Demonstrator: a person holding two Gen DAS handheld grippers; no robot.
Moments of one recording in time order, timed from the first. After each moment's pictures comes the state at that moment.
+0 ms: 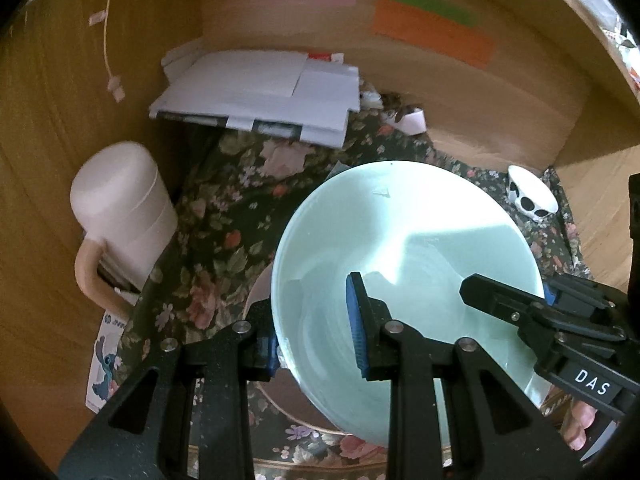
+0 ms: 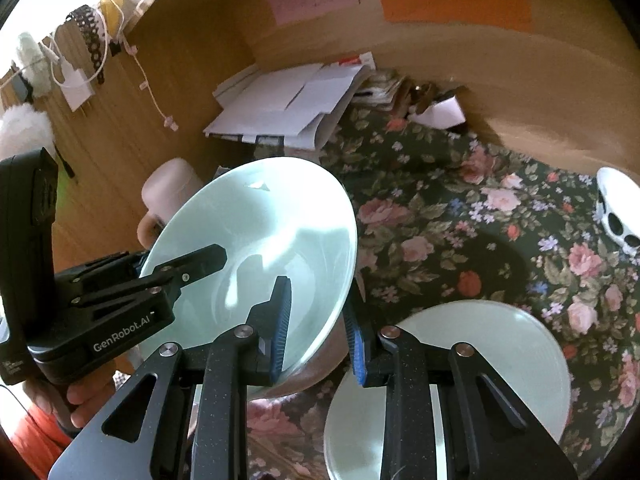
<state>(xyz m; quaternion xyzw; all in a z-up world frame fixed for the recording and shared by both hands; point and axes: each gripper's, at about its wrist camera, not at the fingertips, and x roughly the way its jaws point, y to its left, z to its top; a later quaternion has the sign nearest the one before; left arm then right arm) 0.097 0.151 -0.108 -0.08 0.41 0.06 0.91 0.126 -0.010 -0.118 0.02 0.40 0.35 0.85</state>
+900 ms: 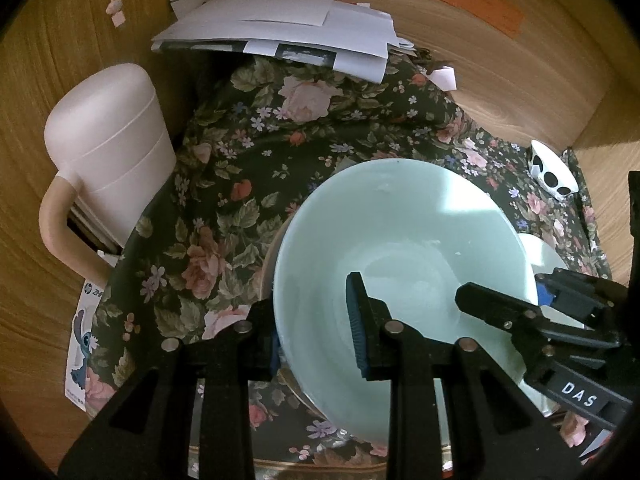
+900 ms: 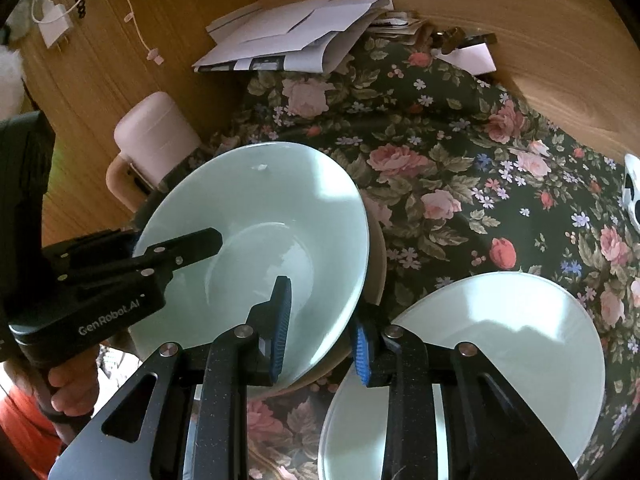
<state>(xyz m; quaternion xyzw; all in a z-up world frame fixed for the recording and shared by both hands) 0.100 0.170 -0.154 -0.10 0.45 0.06 0.89 0.133 0.015 -0.158 -0.03 0.45 0.35 0.82</state>
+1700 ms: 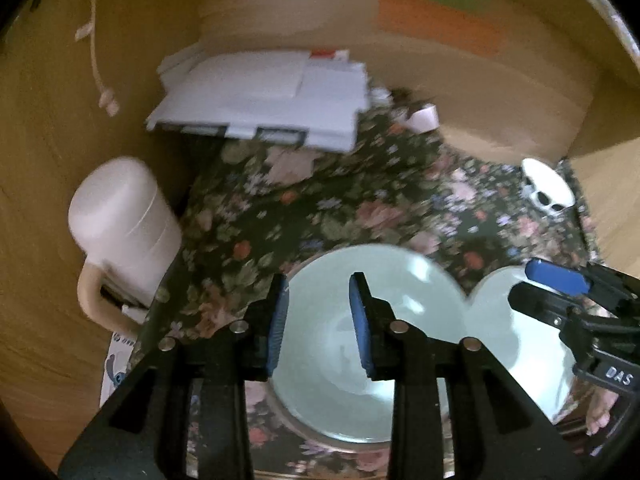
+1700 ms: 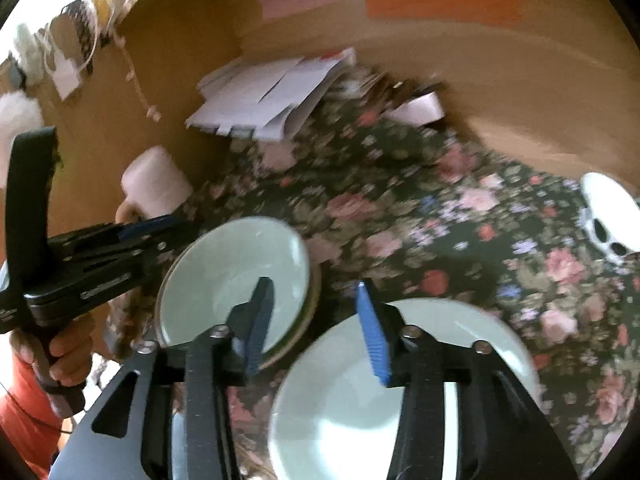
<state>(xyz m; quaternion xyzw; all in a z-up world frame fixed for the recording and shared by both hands) 0.107 0.145 -0.104 -0.05 0.40 0.07 0.91 0.138 -0.049 -0.111 0.00 0.38 0.32 0.87</state>
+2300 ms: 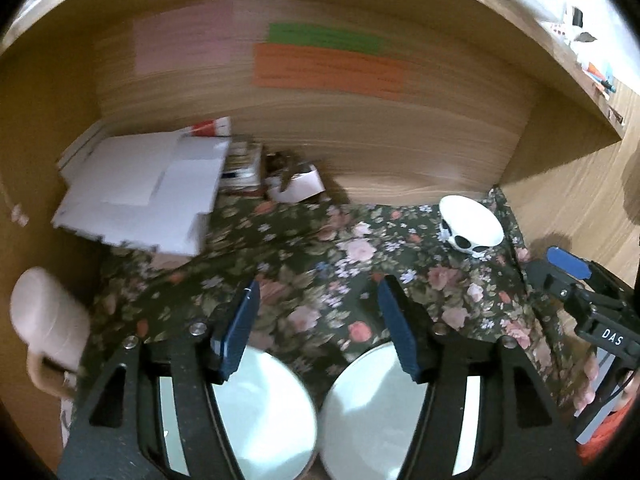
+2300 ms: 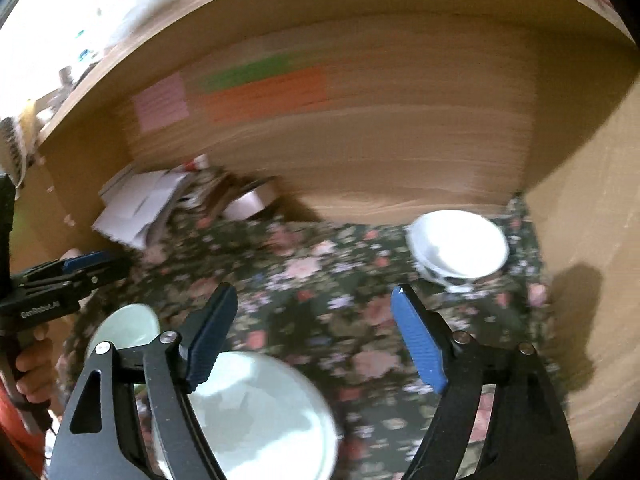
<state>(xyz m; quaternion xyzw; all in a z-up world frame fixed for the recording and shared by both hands) 0.169 0.055 -0.055 -0.04 0.36 -0.02 0.93 0.170 -0.190 -0.065 0.04 0.31 0.17 0.94</state>
